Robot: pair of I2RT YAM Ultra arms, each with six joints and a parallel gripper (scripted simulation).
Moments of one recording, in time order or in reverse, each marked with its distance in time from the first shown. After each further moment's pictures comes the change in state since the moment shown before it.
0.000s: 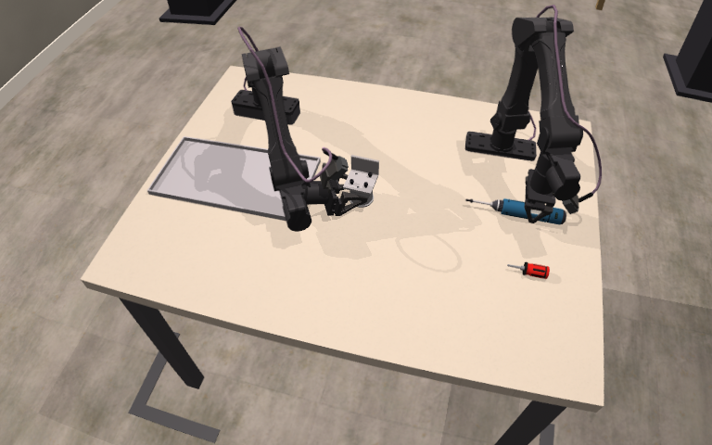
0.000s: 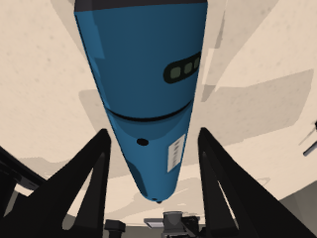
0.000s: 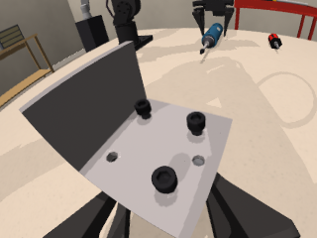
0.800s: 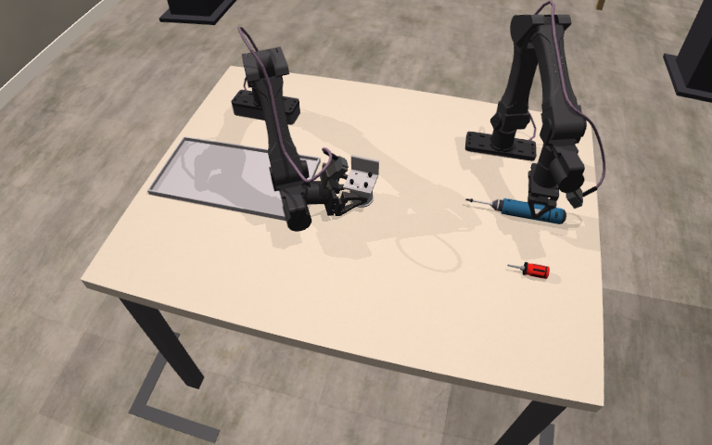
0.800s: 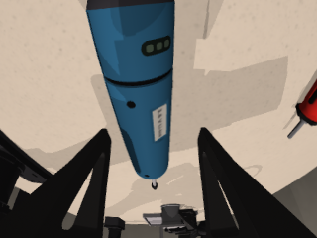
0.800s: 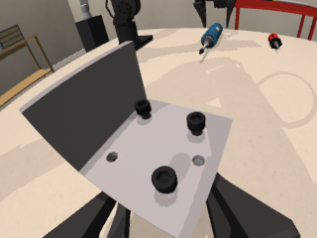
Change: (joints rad) left arm 0.000 -0.043 0.063 -0.082 0.000 0.002; right arm 0.000 0.000 0.000 0.000 0.000 0.000
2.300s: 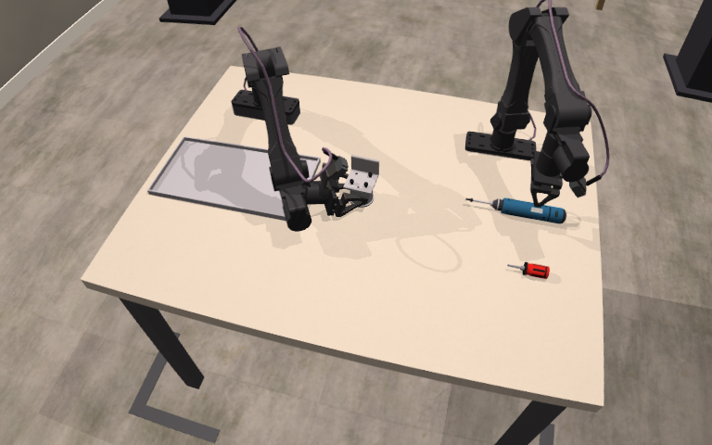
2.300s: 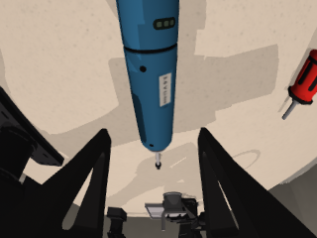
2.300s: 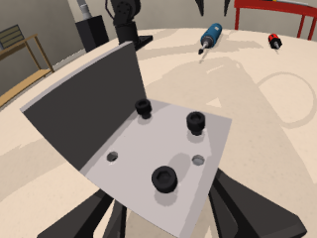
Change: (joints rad) left arm 0.000 -0.040 0.100 -0.169 0.000 0.000; right arm 0.000 0.000 0.000 0.000 -0.001 0.000
